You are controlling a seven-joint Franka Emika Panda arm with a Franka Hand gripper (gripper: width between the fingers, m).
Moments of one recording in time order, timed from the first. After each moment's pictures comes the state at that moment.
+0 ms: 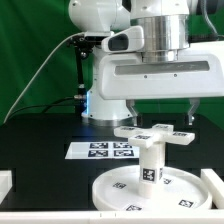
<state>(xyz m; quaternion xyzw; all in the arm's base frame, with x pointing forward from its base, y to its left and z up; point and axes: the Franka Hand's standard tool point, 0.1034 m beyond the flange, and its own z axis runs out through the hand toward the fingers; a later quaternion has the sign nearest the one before) 0.562 0.052 0.127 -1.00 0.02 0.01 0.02</state>
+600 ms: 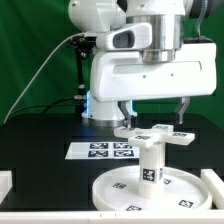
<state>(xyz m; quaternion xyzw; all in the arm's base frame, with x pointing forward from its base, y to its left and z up) 0.562 0.037 0.121 -1.00 -0.07 0.00 0.02</state>
